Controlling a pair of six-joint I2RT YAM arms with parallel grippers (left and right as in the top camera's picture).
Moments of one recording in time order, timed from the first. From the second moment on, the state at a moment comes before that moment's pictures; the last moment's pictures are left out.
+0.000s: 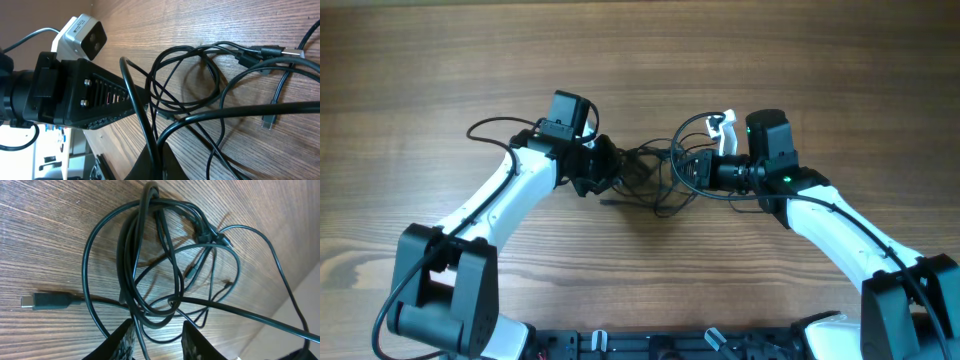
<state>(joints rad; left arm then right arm) -0.32 1.67 1.04 -0.58 0.48 -0.91 0.30 1.51 0.74 -0.03 -0.78 0.57</state>
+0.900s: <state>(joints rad) -0.38 1.67 1.04 -0.54 0.26 -1.03 0.30 1.51 0.74 -0.07 -0.78 0.57</state>
